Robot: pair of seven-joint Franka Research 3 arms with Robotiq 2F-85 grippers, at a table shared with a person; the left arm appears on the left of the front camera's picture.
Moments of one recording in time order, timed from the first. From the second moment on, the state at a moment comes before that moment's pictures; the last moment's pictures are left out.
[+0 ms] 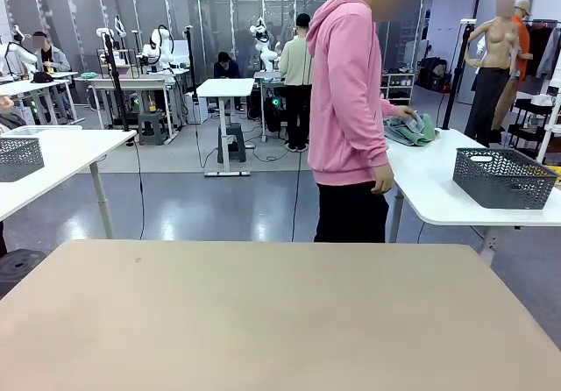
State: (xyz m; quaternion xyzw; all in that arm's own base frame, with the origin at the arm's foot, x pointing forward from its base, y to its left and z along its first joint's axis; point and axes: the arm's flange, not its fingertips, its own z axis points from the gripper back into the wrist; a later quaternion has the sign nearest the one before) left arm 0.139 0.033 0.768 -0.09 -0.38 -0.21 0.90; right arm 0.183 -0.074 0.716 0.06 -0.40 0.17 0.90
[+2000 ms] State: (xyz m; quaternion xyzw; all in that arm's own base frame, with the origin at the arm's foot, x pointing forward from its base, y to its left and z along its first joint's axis) left arm 0.139 0.033 0.768 -0.09 -0.38 -0.21 0.90; right arm 0.183 -0.074 0.716 0.06 -0.40 0.17 0.90
